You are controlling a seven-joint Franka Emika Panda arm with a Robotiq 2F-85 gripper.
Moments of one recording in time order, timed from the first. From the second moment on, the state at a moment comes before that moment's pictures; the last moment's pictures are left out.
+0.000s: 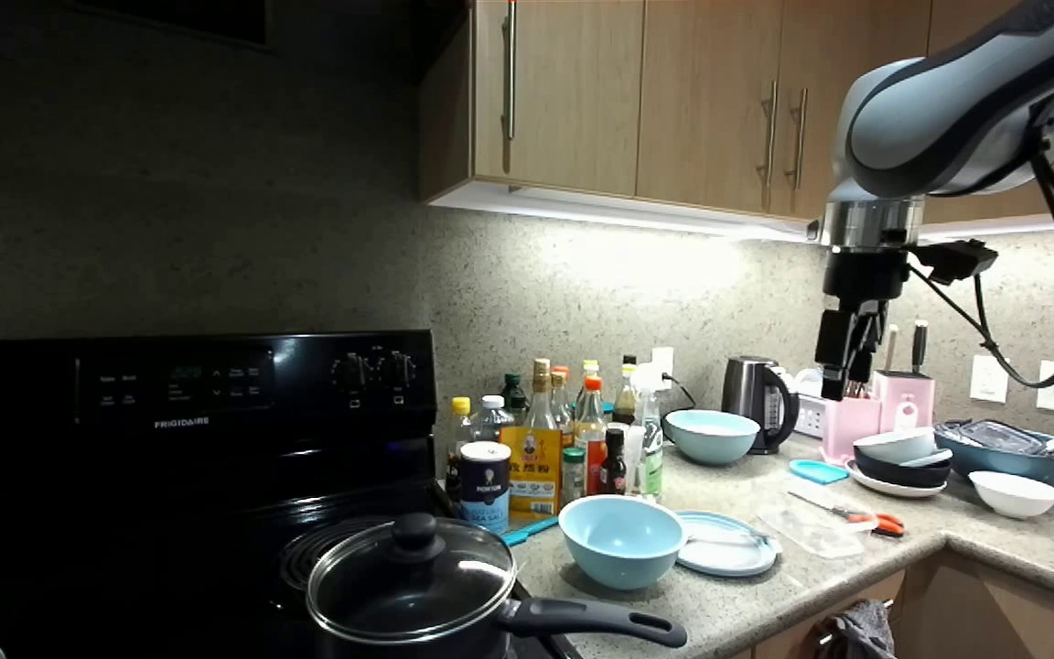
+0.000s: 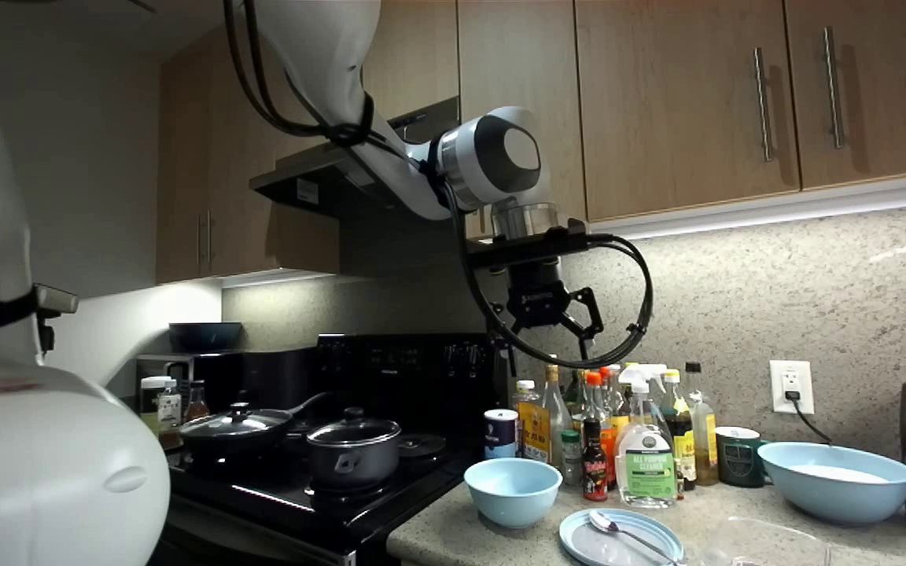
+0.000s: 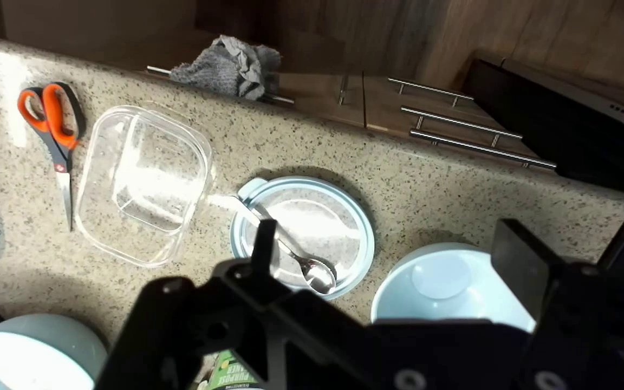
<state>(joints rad) 0.01 -0.27 -0.19 -2.23 -0.14 2.10 -0.34</state>
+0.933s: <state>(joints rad) -0.04 0.00 -0.21 -2.07 -0.04 2.08 -0.44</state>
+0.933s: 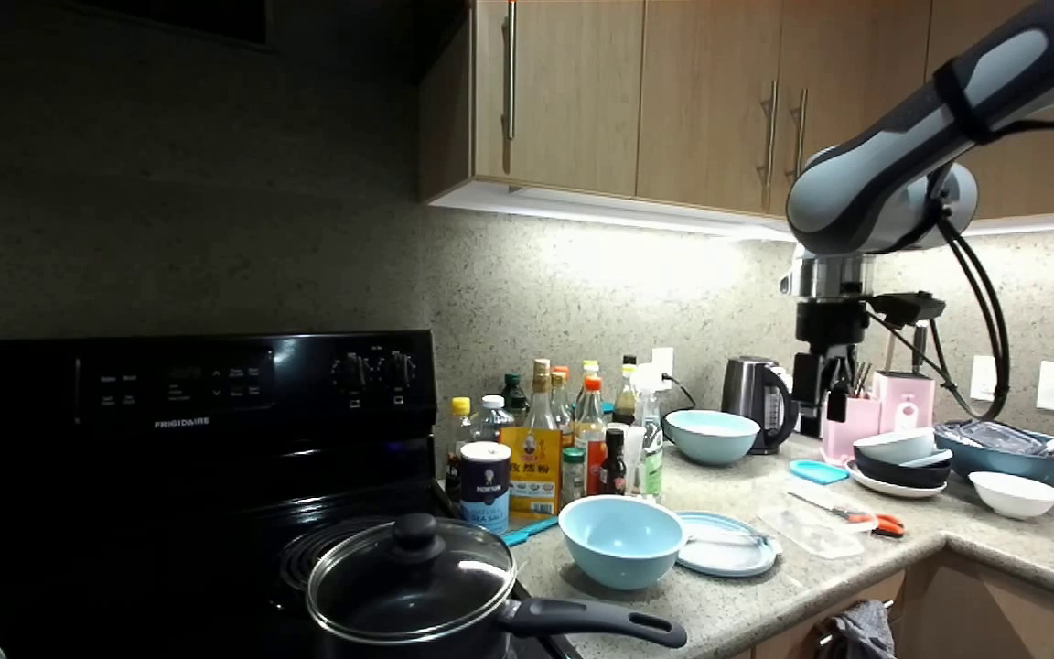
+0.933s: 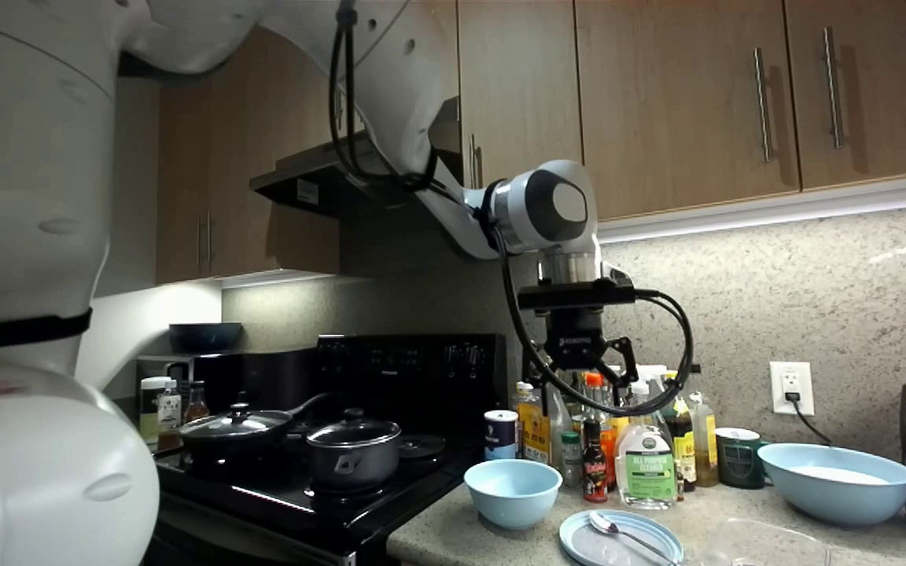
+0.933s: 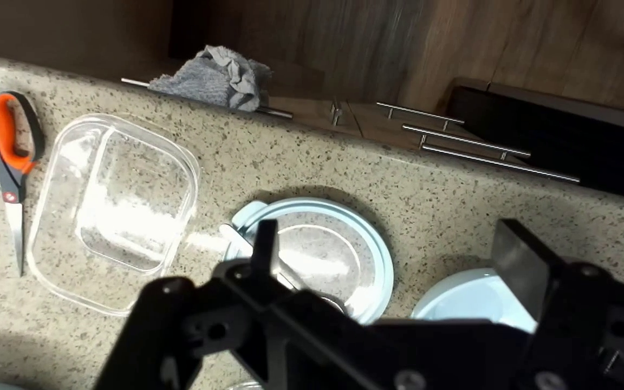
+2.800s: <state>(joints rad) -0.22 0.66 -0.10 -1.39 -0.03 1.81 -0.51</state>
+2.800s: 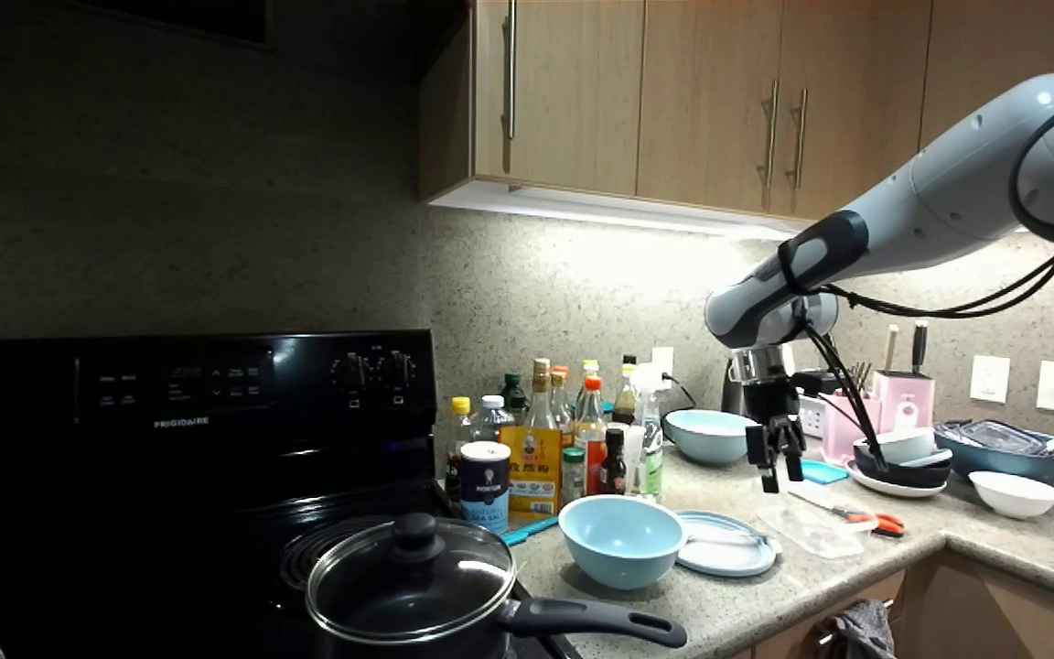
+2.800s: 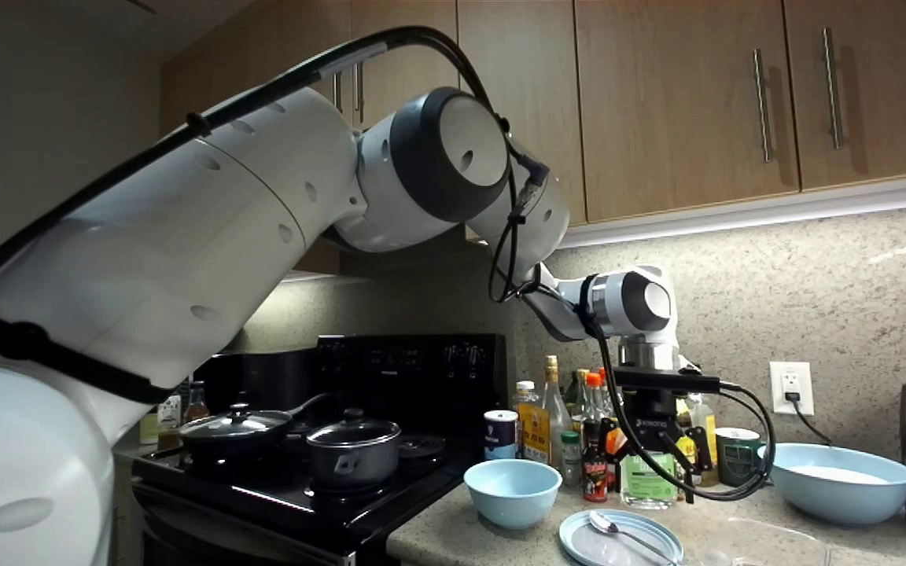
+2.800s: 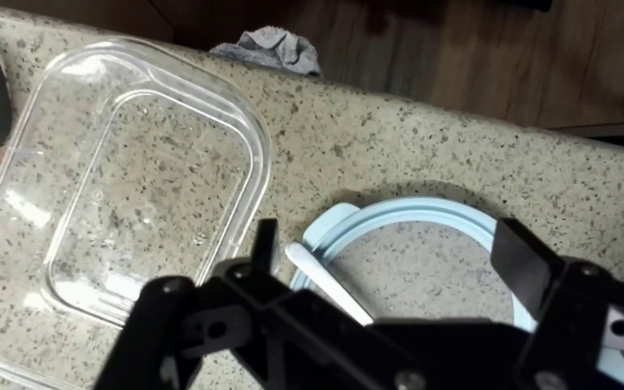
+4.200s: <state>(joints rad) -0.19 0.83 -0.03 -1.21 -0.15 1.79 -0.81</state>
